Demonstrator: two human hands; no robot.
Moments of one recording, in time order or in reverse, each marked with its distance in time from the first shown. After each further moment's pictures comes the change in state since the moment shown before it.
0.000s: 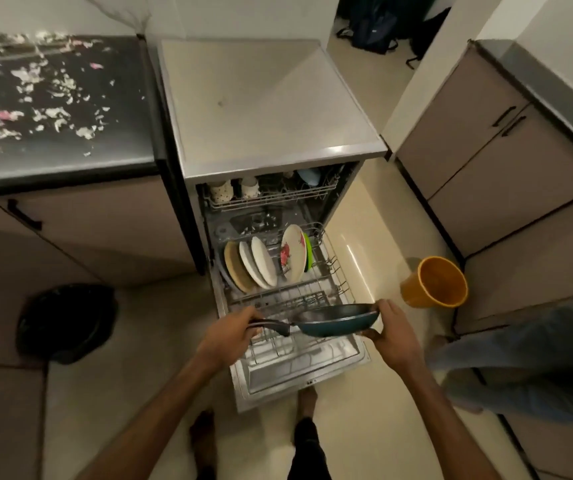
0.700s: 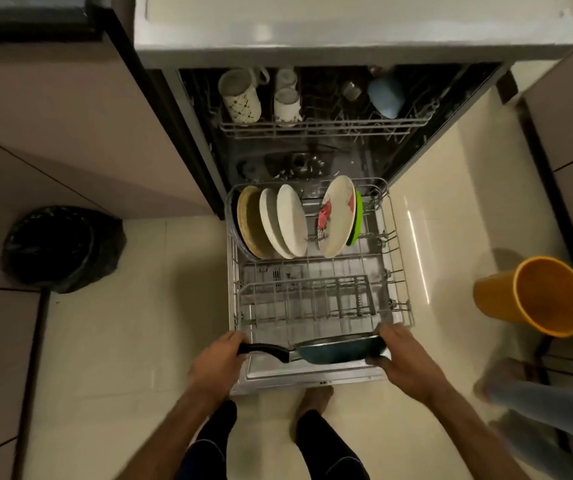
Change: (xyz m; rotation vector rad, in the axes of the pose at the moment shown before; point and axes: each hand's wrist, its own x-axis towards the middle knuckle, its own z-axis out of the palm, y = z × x) left_hand 0.070 -0.112 0.199 -0.033 -0.045 -0.553; right_hand 0.132 0.137 0.169 -0.107 -0.577 -0.257
